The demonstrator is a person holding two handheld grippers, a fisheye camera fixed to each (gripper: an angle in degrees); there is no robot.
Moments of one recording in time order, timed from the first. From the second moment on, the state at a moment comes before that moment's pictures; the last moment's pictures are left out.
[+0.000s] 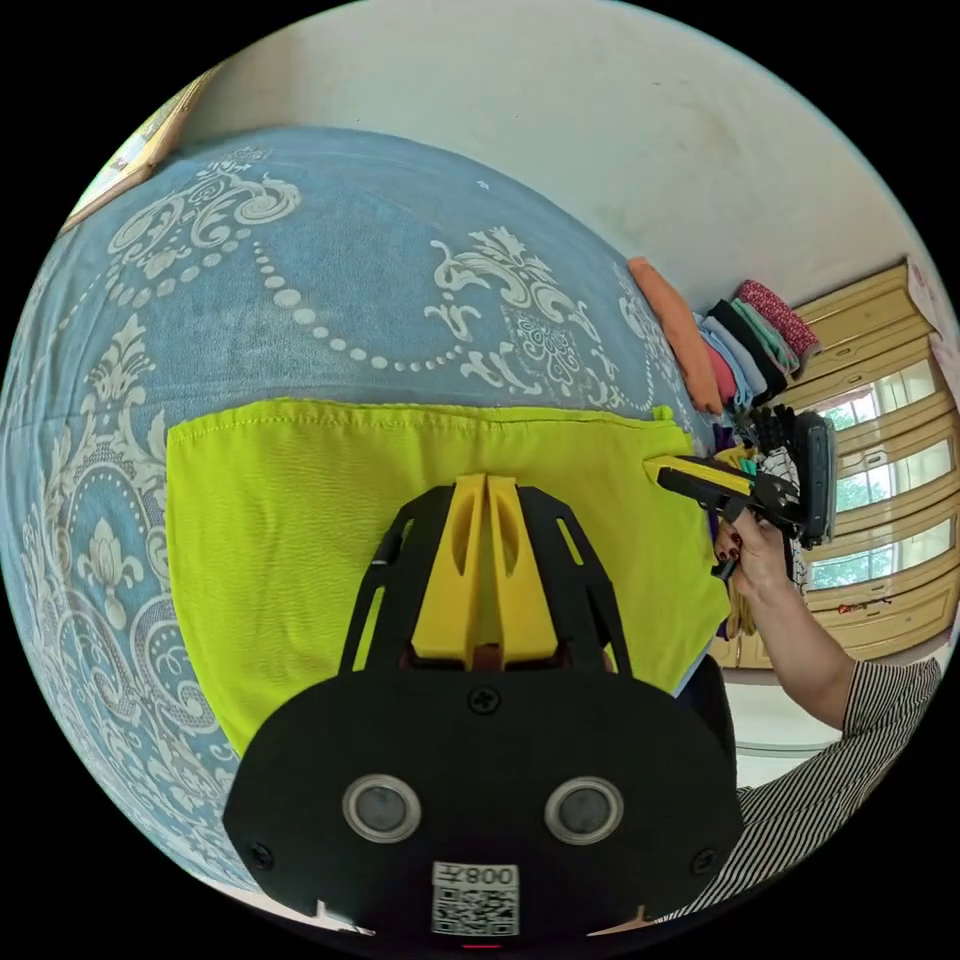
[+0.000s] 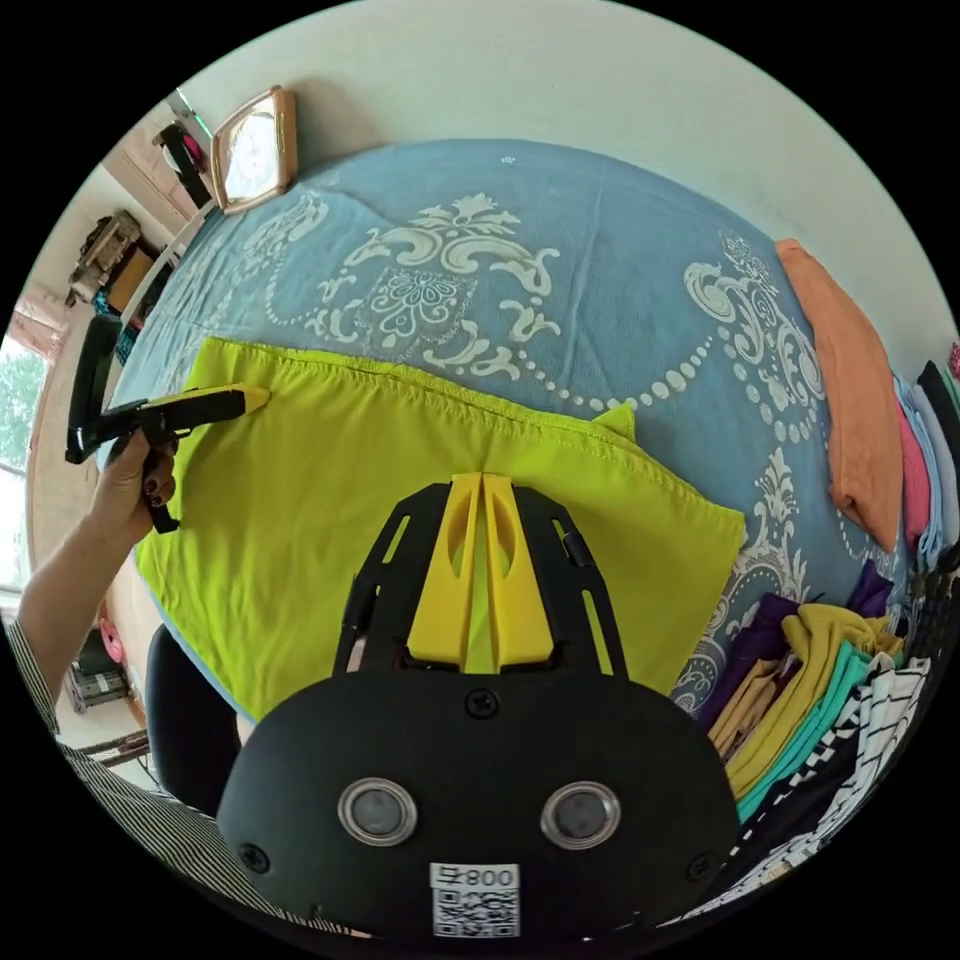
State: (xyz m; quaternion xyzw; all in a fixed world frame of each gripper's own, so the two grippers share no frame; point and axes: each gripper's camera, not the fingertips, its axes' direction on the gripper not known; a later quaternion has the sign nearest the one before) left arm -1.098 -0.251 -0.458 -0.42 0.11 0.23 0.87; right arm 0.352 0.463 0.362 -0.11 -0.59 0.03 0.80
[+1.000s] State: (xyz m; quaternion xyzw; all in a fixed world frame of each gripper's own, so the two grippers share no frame) left arm -1.153 -0.111 -0.639 -0.41 0.01 0.19 0.89; right arm 0.379 0.608 0.290 -0.08 -0.64 0.04 0.76
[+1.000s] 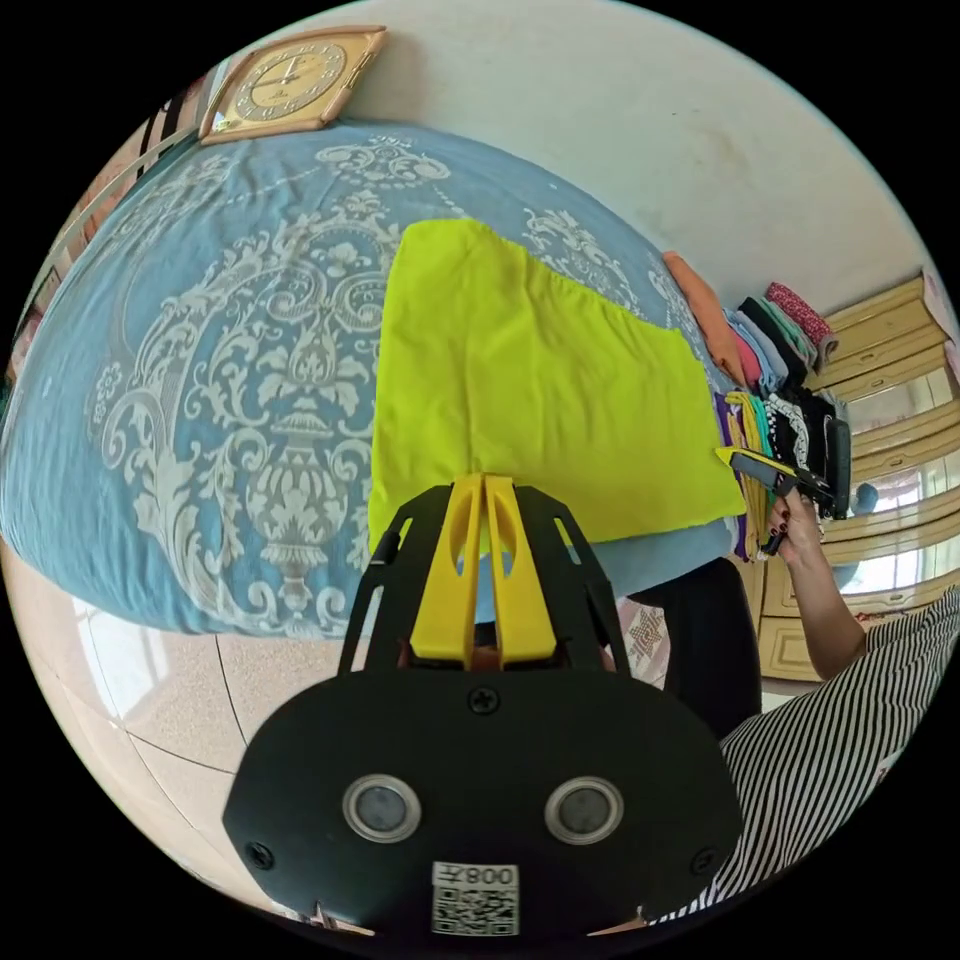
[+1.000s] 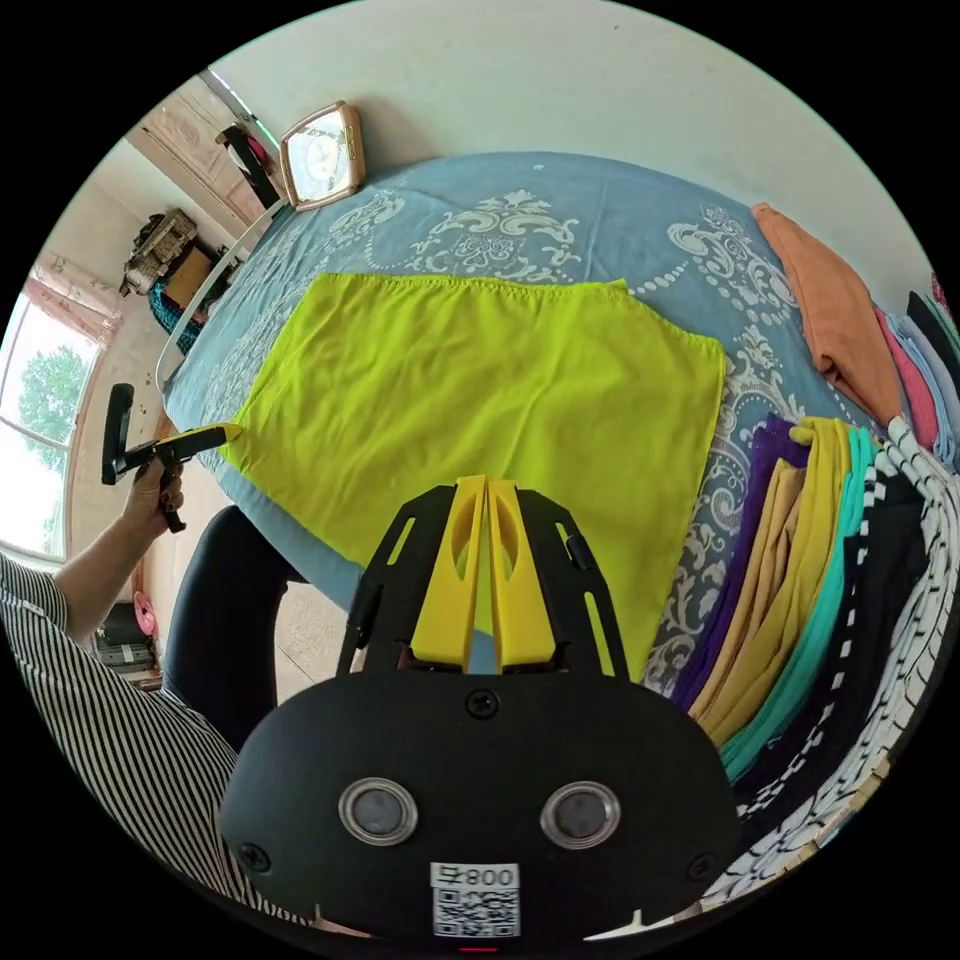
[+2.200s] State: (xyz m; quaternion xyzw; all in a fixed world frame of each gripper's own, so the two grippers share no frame) left arm -0.943 0.148 -0.683 -0.47 0.16 0.29 0.82; right arm 0.387 0.865 0.392 -0.22 -0.61 0.26 0.71
